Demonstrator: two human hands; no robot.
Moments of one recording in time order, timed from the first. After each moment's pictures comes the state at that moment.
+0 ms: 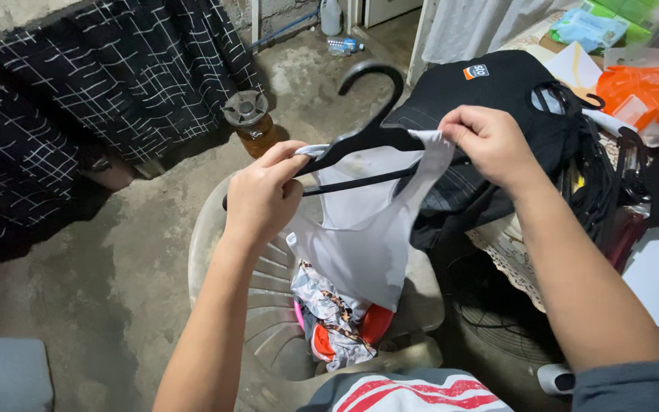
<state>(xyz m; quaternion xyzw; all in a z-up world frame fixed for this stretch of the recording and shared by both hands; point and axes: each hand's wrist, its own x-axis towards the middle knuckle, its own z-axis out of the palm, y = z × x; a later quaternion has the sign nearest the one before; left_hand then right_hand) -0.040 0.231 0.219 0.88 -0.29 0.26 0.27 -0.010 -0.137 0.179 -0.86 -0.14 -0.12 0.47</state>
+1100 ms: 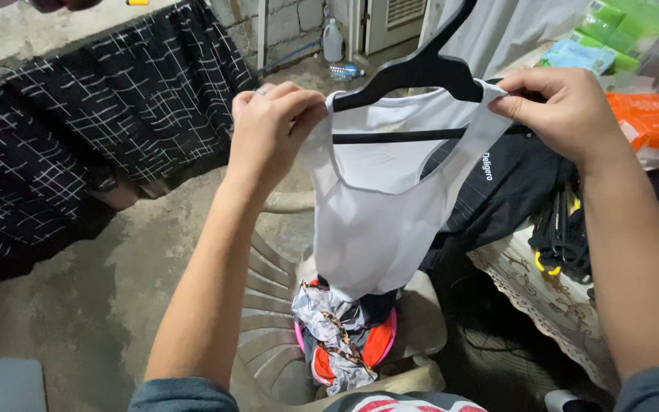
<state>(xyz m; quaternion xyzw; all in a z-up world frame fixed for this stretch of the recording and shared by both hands) 0.024 0.202 0.291 0.85 -0.33 0.29 0.28 -0.010 -0.190 0.266 -0.86 -0.16 -0.18 0.45</state>
